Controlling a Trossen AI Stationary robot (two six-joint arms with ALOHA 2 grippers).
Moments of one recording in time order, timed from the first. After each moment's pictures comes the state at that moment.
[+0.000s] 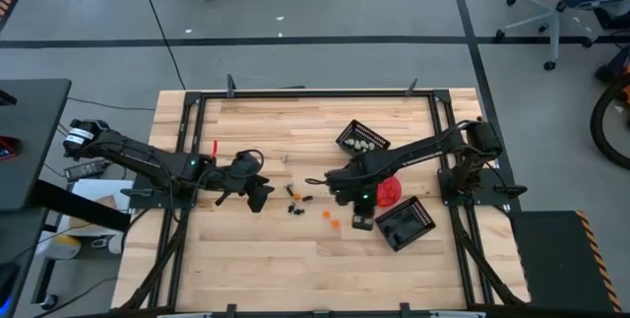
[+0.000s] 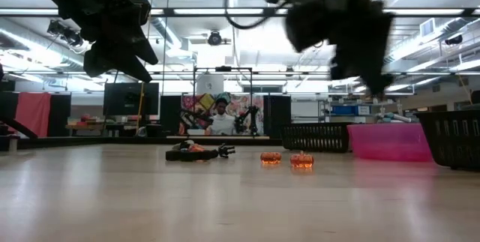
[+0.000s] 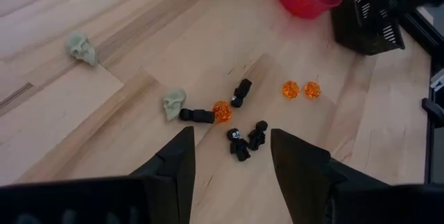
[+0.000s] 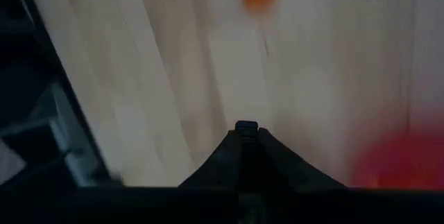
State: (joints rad) left arm -0.23 1.05 0.60 -0.27 -0.30 -0.87; right arm 0.13 1.81 1.34 -1.01 -0.41 0.37
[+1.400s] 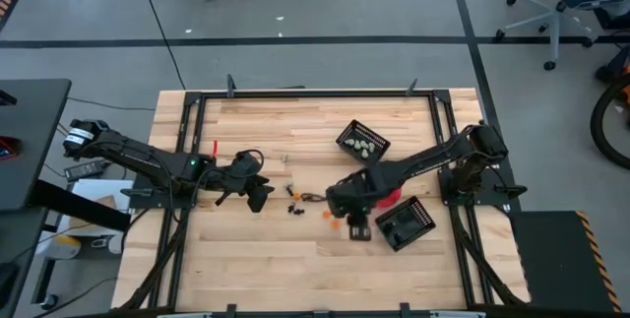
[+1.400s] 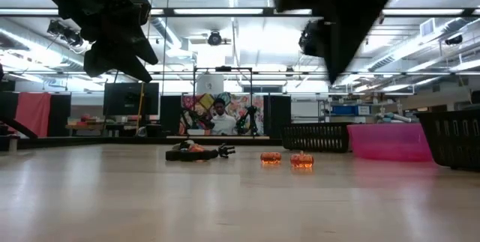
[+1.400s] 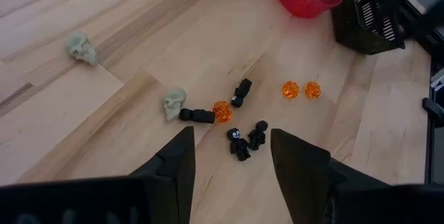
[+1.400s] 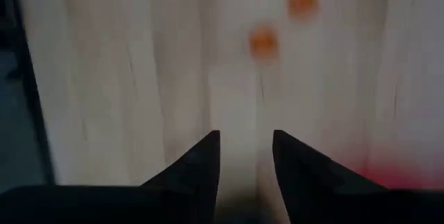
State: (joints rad) left arm -0.23 1.05 0.60 -0.27 -0.30 -0.87; right arm 0.25 1.79 1.38 -0.92 -0.17 0.31
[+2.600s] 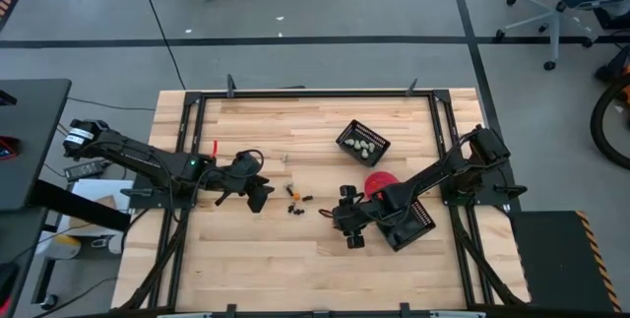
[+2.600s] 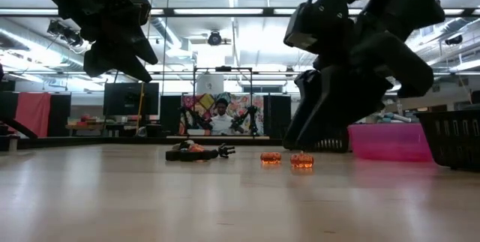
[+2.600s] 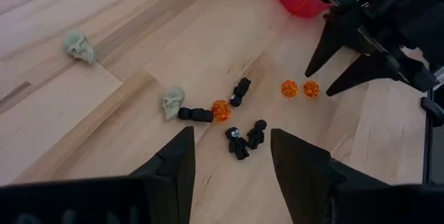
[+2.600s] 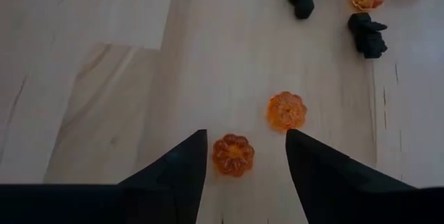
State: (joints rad) left arm -0.23 1.05 0.60 -0.27 -0.29 -0.87; right arm 0.35 1.80 0.90 -0.01 0.22 0.16
